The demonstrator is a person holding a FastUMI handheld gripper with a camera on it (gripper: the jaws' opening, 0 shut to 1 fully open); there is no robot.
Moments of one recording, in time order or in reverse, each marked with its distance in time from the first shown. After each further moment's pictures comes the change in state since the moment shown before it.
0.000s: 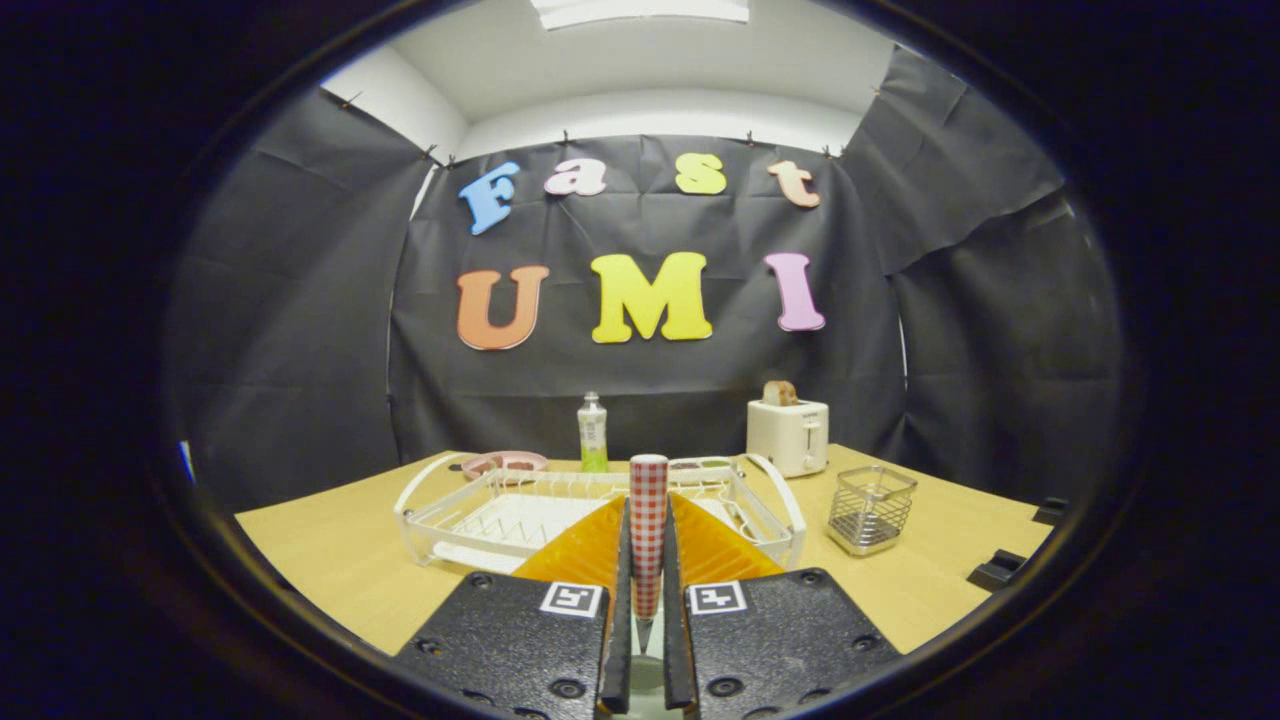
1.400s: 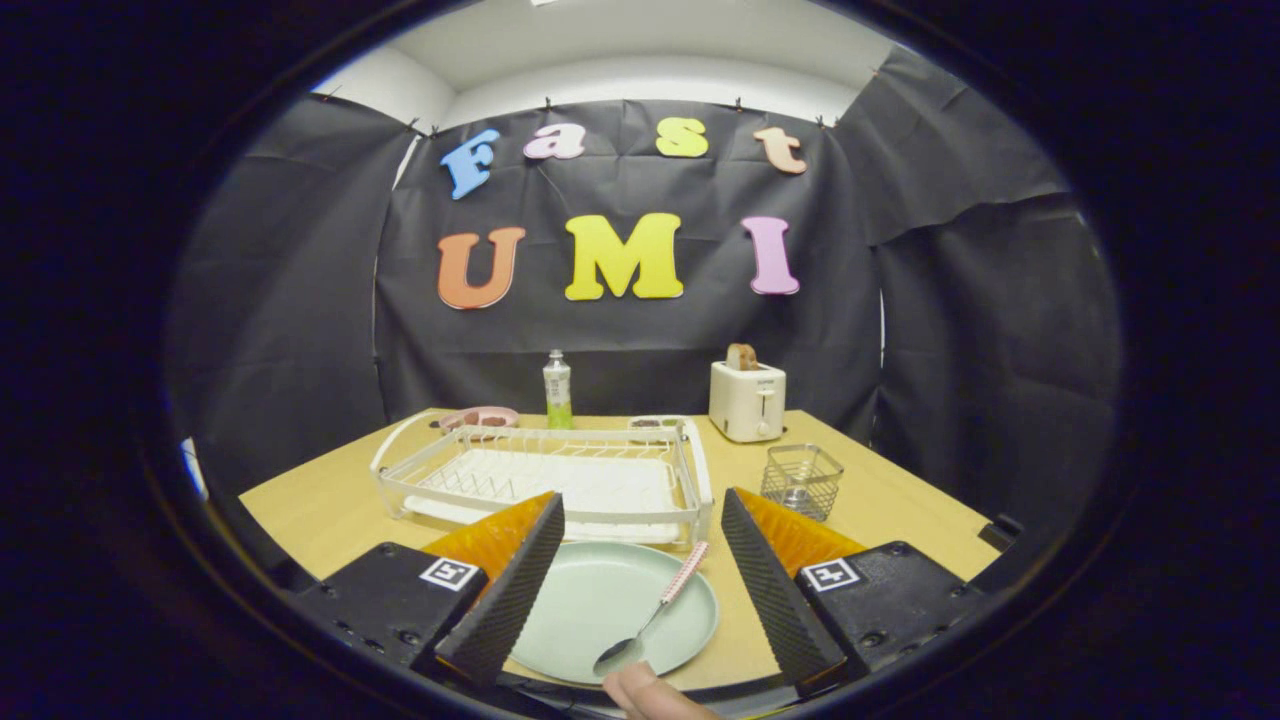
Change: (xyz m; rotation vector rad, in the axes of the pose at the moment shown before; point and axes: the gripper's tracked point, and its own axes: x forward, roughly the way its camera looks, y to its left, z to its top) arm -0.049 -0.080 0.026 -0.011 0.143 -0.036
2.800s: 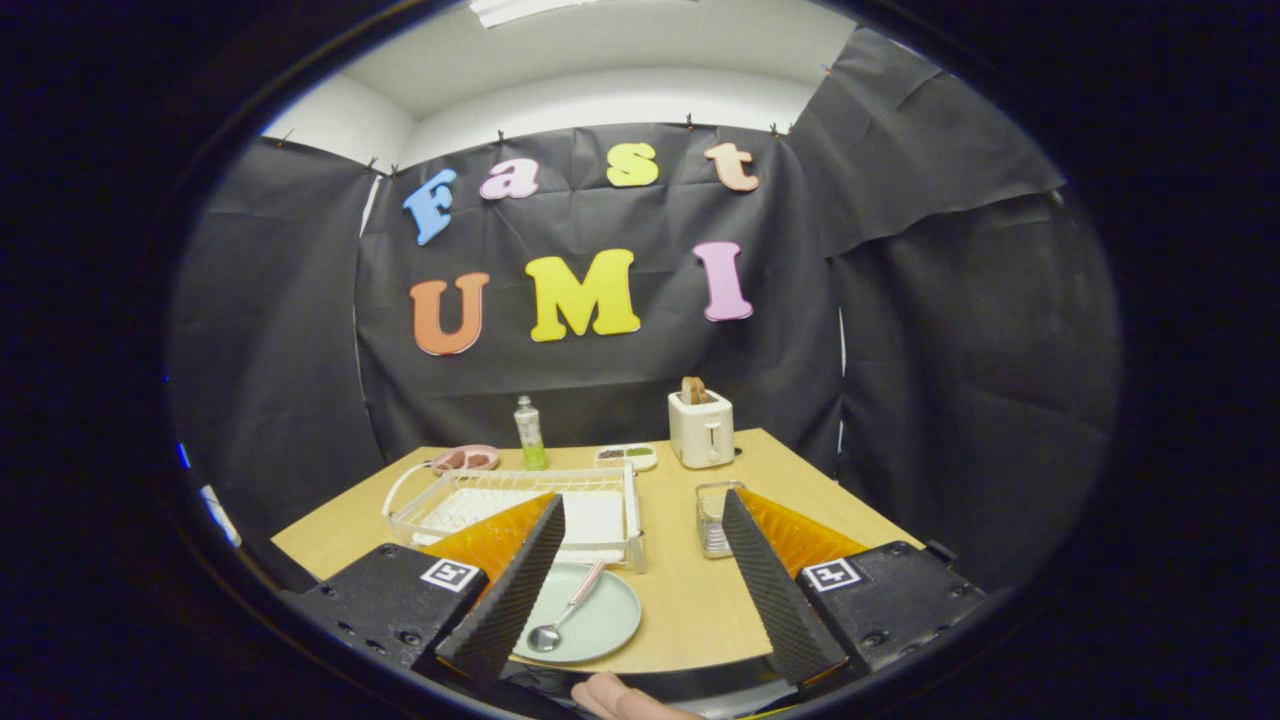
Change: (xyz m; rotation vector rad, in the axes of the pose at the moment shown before) arm -0.065 -0.080 0.060 0.087 -0.010 -0.053
